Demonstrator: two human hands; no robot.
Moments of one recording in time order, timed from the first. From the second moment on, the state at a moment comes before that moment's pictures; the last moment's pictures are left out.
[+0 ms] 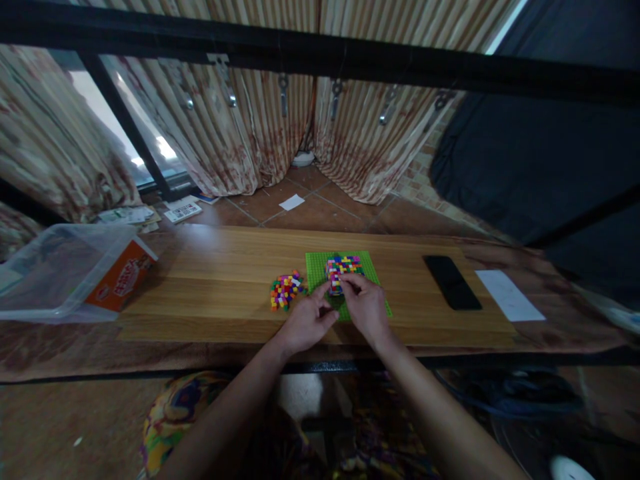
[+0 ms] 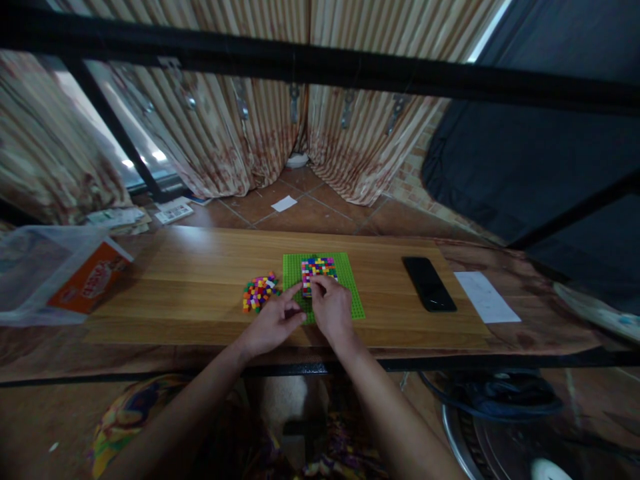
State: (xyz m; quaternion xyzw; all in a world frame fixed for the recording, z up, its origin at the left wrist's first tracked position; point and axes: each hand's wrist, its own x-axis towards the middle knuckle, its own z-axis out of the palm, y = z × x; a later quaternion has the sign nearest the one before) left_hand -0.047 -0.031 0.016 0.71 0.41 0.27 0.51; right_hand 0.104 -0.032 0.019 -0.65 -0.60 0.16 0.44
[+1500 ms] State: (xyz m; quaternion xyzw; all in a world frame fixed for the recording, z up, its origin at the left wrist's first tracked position) left_hand -0.040 -0.038 0.002 0.65 0.34 0.28 0.62; right_hand 0.092 -0.053 0.010 -0.62 -0.63 0.16 0.44
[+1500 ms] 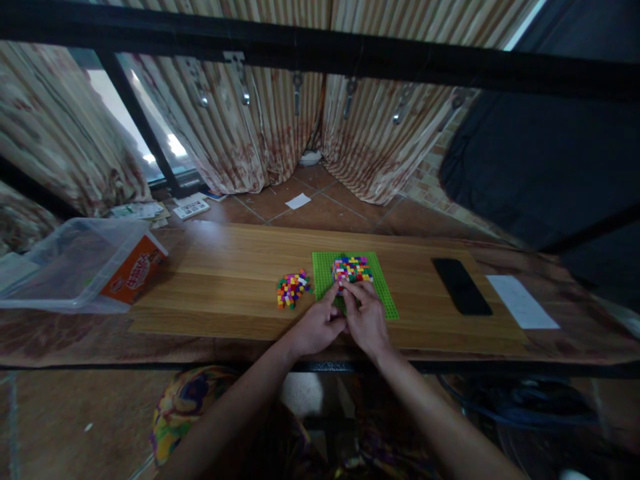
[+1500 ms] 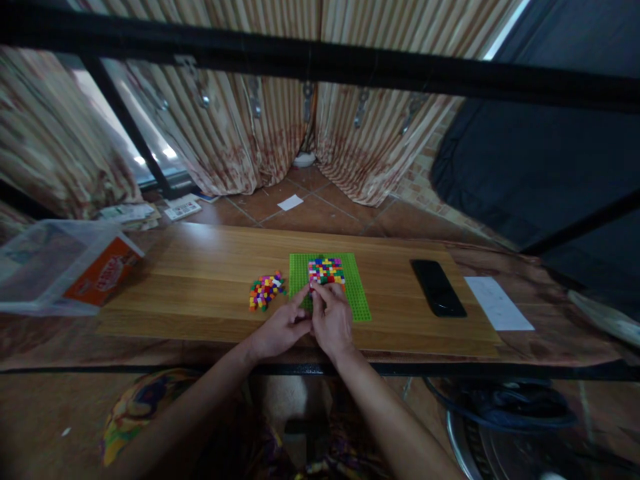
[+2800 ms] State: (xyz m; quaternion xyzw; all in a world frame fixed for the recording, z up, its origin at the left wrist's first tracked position) left_hand -0.115 0.004 0.043 0.45 0.54 0.50 0.51; right_hand 0.032 -0.027 -0.013 -0.64 -0.70 0.10 0.31
